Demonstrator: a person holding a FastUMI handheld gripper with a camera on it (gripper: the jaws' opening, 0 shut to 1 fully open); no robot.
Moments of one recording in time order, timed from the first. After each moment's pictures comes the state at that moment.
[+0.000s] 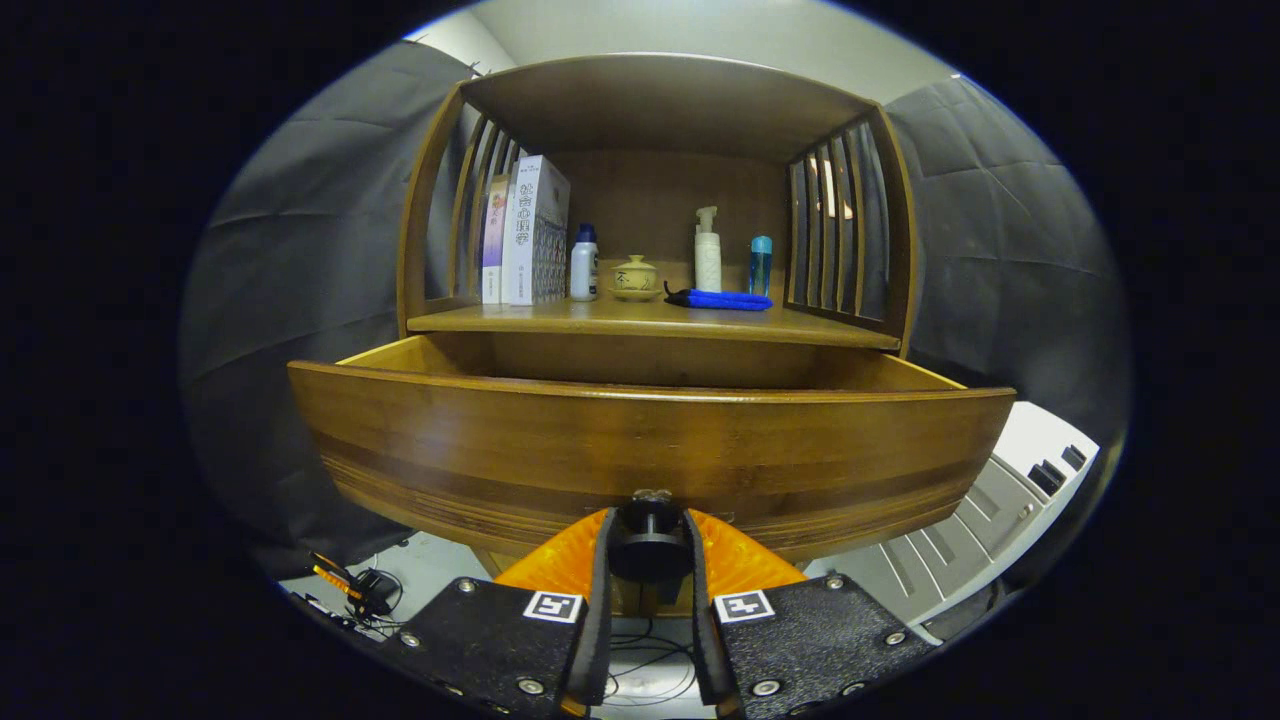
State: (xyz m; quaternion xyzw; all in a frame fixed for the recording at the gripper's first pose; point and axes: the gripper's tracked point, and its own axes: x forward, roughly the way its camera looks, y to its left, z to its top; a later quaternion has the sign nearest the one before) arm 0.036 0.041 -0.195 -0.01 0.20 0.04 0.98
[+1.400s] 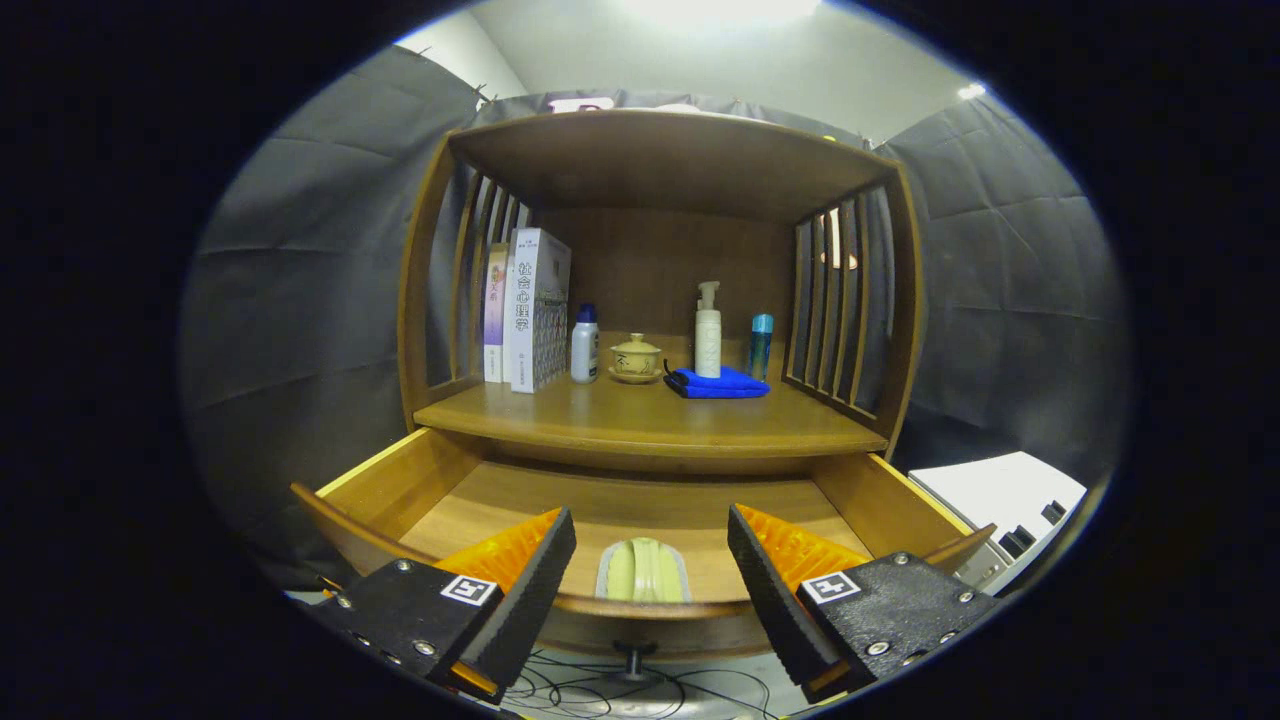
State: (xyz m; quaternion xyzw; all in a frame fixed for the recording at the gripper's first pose) arm 0.088 0.043 -0.093 -0.01 0.15 0.04 0.99
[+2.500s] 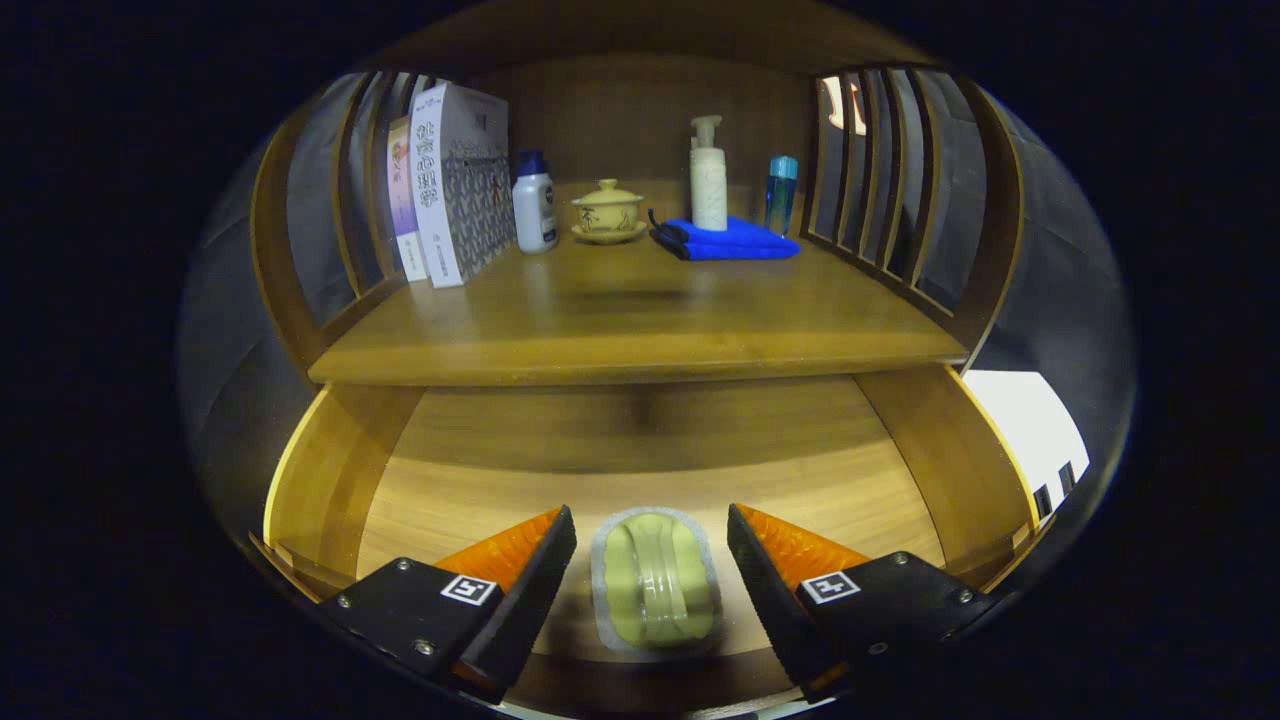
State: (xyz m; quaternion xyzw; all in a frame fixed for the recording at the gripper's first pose) arm 0.147 0.048 -0.178 0.01 0.40 0.01 0.92
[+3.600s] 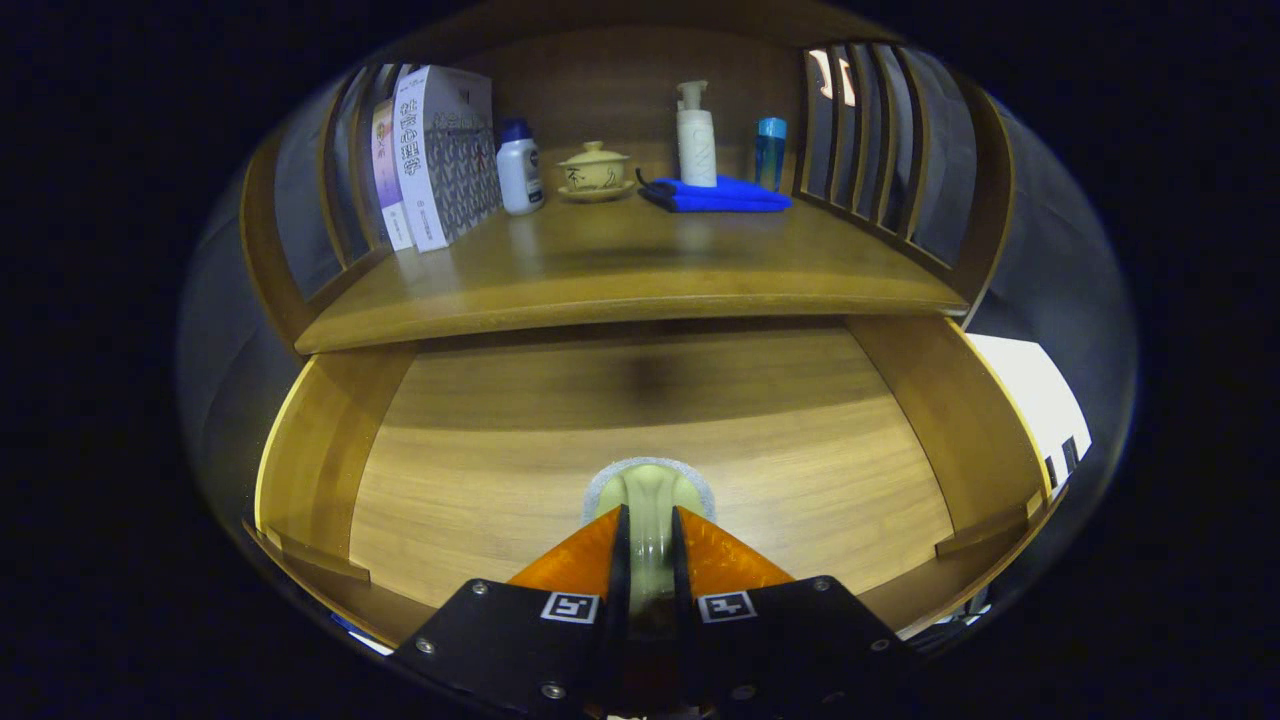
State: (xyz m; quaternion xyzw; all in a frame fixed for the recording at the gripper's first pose) arm 0.128 0.045 -0.186 0.03 0.42 0.00 0.91
